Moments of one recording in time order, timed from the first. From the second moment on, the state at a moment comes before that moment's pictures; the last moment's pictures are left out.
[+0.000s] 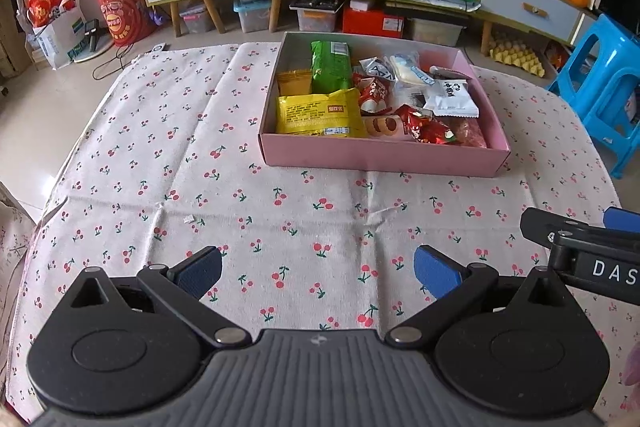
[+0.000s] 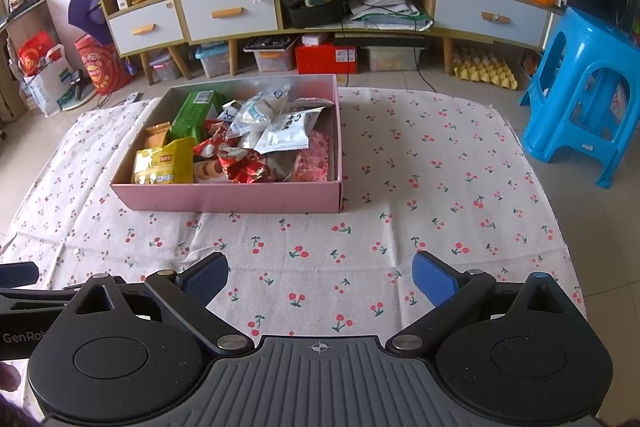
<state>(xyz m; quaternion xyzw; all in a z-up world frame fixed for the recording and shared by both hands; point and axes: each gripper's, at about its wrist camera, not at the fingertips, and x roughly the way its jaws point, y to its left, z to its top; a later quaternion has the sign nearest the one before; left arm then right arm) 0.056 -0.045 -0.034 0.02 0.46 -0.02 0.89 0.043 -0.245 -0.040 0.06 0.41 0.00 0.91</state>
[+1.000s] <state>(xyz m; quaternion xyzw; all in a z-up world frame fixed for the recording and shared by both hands) 0.057 -0.044 -0.037 0.02 0.47 -0.02 0.88 0.043 -0.242 -0.042 0.05 0.41 0.00 0.91</state>
